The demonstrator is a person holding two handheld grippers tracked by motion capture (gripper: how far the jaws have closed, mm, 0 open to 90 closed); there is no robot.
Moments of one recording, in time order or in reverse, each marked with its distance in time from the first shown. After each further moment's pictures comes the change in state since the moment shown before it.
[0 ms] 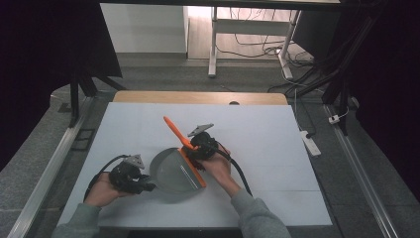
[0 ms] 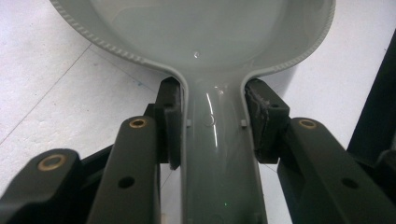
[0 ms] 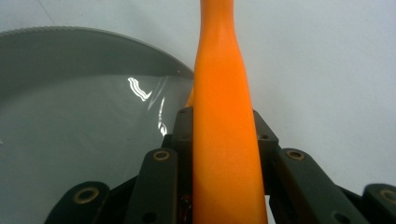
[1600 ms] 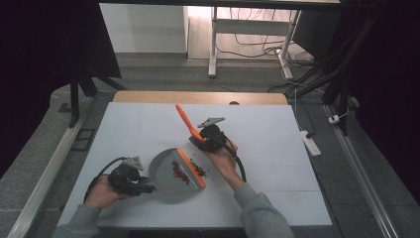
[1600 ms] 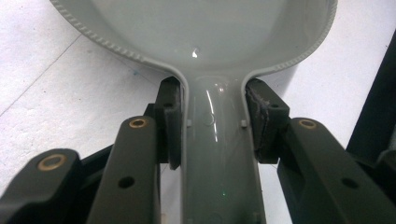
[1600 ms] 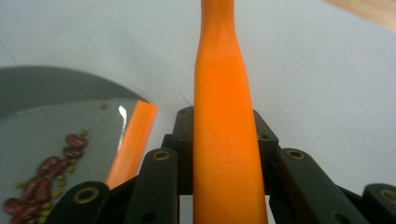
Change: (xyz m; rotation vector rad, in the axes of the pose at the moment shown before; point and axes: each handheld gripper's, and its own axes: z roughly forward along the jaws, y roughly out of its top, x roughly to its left) left arm 0.000 -0.007 0.004 0.000 -0.011 -0.022; right arm -0.030 0.001 -0.012 -0.062 -0.077 0.079
